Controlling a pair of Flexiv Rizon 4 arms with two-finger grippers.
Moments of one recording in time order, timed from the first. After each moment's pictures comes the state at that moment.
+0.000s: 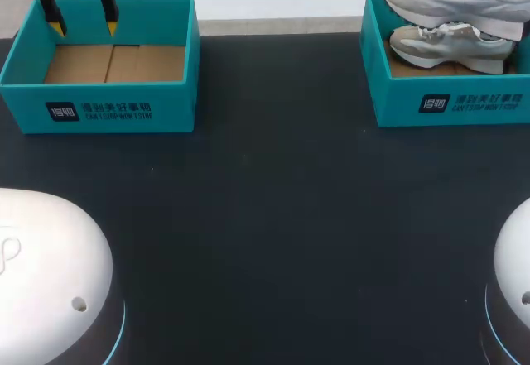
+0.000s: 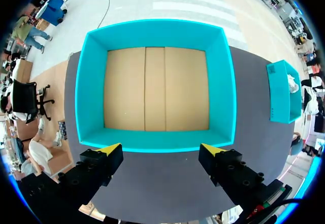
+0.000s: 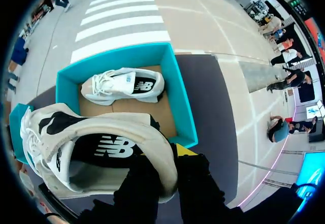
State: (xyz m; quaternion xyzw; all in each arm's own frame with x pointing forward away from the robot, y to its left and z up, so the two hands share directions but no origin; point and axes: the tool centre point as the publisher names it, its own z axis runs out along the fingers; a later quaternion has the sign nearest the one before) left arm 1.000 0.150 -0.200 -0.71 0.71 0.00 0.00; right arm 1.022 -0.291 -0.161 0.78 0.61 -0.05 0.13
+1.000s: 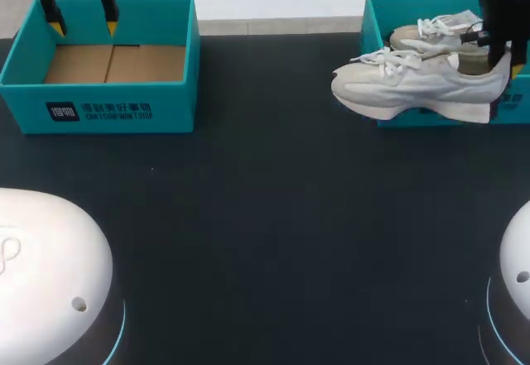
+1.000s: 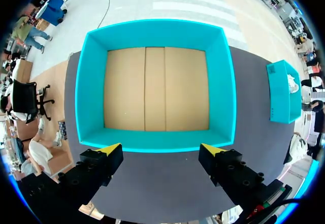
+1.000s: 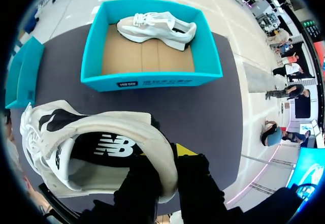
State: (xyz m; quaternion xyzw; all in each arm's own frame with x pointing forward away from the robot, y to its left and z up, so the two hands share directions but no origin) left arm 1.000 0.150 -0.200 -0.71 0.71 0.00 0.00; right arm 0.836 -0.170 -0.187 0.73 0.66 -0.10 0.12
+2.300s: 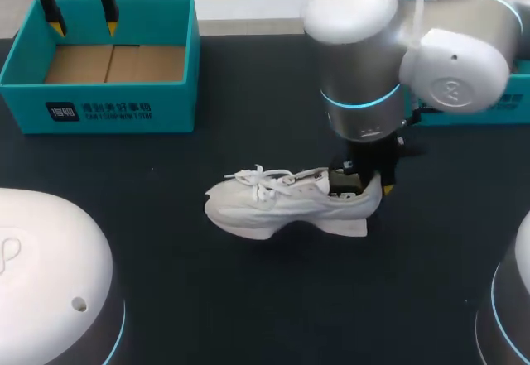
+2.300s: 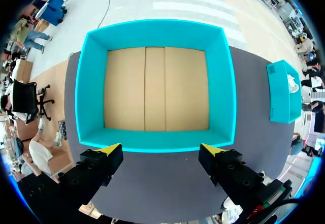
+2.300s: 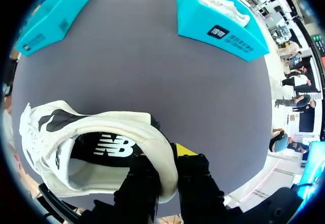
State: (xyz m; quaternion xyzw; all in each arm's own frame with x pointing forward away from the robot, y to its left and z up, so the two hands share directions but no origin) left arm 1.000 0.150 -0.200 -0.71 0.71 0.00 0.00; right arm 0.691 0.046 -0.289 0.70 0.70 -0.07 0.11
